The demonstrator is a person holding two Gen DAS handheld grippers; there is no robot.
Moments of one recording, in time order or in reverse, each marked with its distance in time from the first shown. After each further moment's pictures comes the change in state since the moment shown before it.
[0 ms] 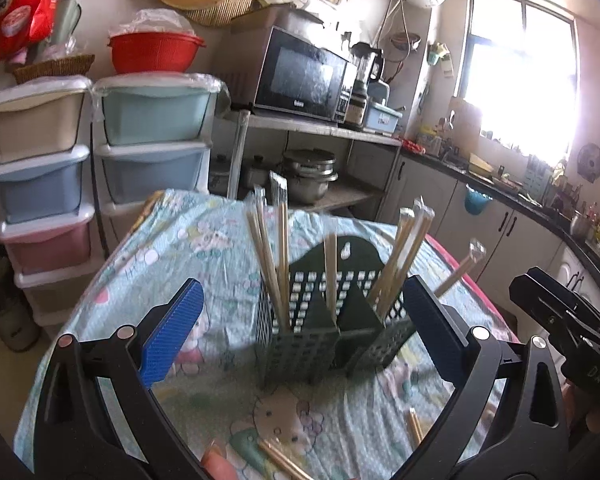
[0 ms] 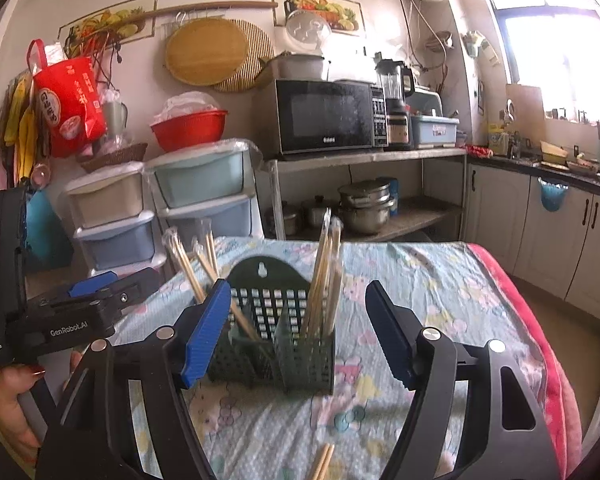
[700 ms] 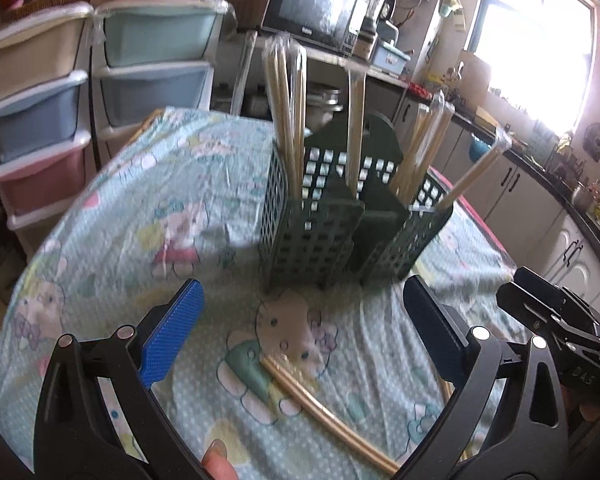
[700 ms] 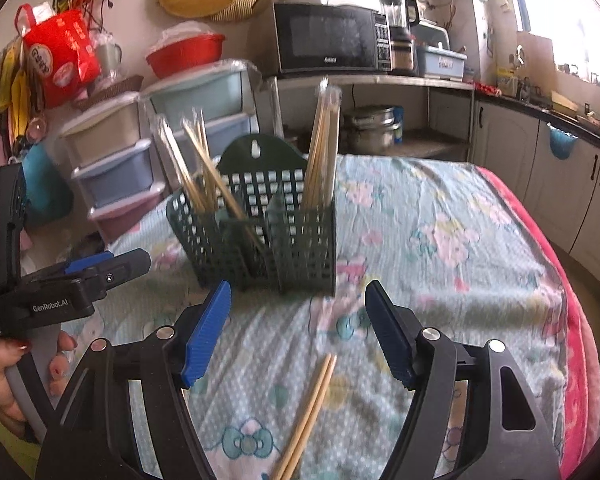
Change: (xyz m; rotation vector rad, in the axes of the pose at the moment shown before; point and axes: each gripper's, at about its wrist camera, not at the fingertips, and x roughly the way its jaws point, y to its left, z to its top) left arm 0.020 0.018 -0.068 -0.035 0.223 -0.014; right arm 0.017 -0.008 -0.071 0.005 0.249 0.020
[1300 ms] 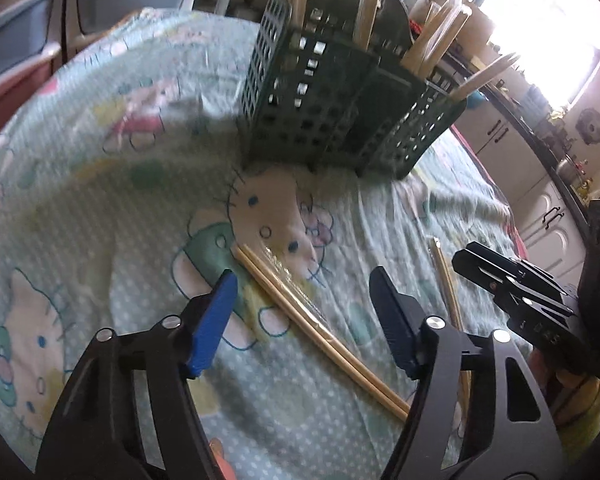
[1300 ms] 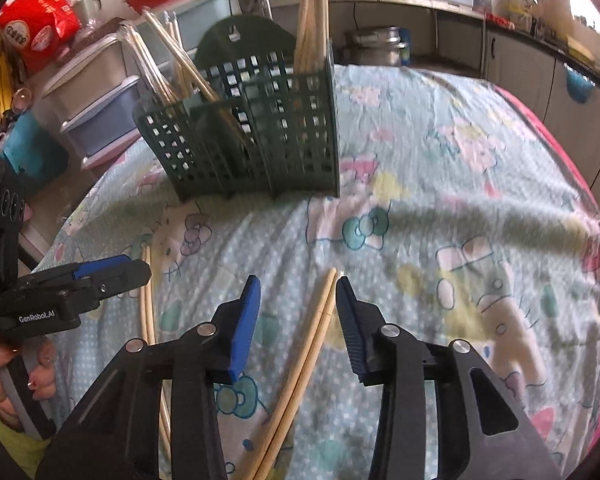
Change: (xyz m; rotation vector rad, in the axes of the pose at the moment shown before) left arm 0.038 0.010 -0.051 -0.062 0.281 -0.115; right arm 0.051 -0.011 -0.039 0.053 0.268 0.036
